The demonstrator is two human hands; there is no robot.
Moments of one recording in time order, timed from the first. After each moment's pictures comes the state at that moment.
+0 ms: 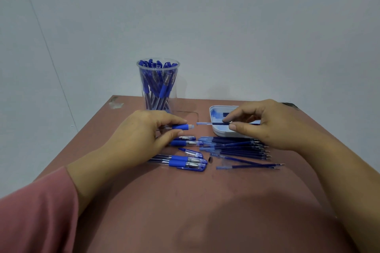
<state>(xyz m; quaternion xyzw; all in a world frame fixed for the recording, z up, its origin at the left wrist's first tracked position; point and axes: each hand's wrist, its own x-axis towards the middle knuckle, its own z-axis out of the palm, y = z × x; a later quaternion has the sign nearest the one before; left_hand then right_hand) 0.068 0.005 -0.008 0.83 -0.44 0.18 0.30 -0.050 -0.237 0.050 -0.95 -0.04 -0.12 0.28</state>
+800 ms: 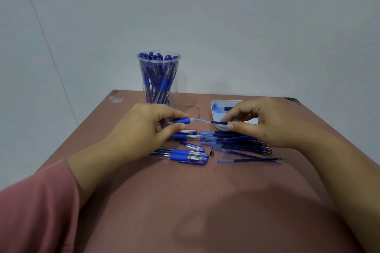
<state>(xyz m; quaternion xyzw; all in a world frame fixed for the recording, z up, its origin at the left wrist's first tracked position) 0.064 0.004 -0.008 0.83 -0.43 0.16 0.33 -0.037 -0.245 0.033 -0.94 -0.09 -0.10 0.30</state>
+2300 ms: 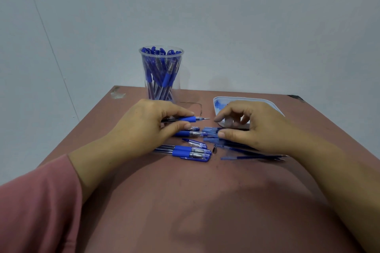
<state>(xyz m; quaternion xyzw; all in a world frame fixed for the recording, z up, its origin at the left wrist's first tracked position) 0.063 0.004 -0.007 0.81 -0.46 0.15 0.33 -0.032 -0.230 0.016 -0.94 -0.11 -0.12 0.28</state>
